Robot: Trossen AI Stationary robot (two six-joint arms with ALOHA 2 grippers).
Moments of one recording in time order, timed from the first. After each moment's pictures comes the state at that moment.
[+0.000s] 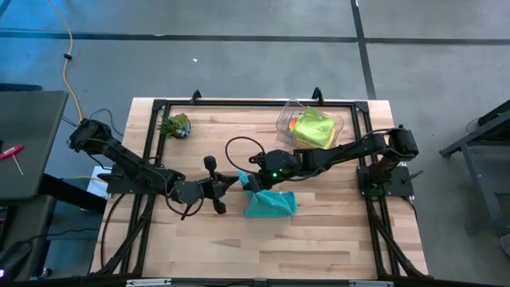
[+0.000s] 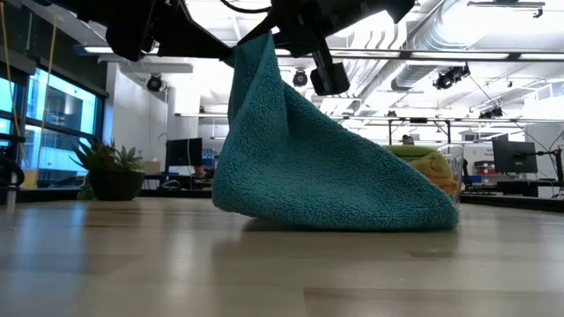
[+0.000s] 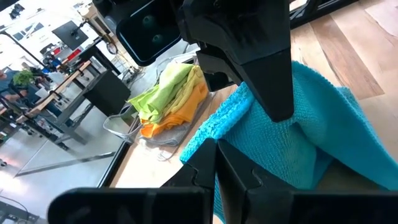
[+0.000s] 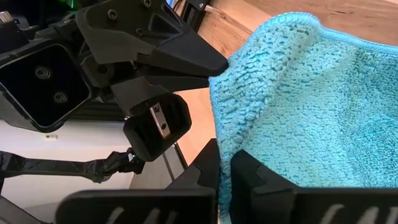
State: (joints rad) left arm -0.34 1.35 0.61 0.37 -0.82 0.29; right arm 0.11 1.72 1.20 0.02 -0.16 1.19
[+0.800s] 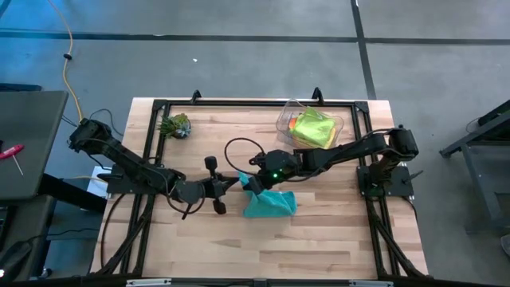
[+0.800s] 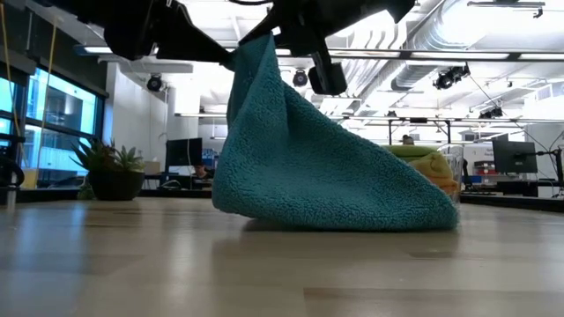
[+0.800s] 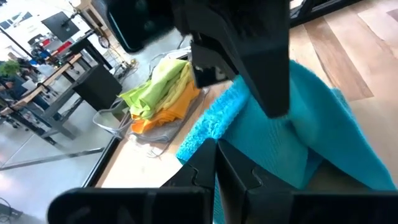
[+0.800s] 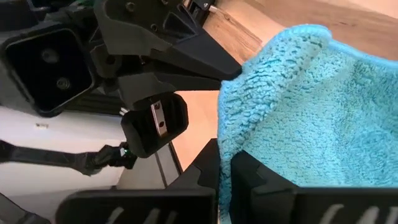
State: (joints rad) left arm -0.33 1.35 0.61 0.35 -0.79 0.24; right arm 0.10 1.72 1.20 0.02 -0.16 1.12
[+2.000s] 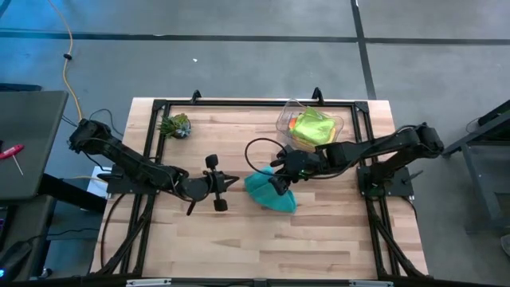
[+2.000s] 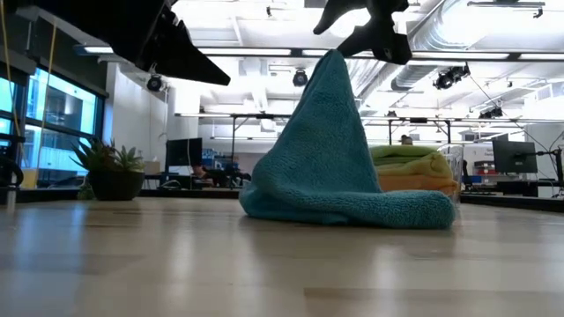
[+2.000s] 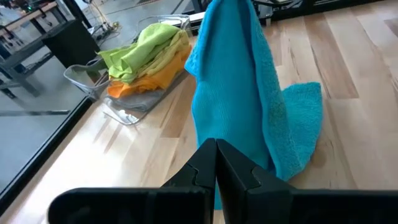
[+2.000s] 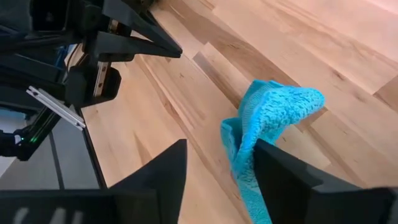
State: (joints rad) left arm -0.28 1.35 0.60 0.24 -0.69 -0.02; right arm 0.16 1.47 1.20 -0.49 0.11 0.91
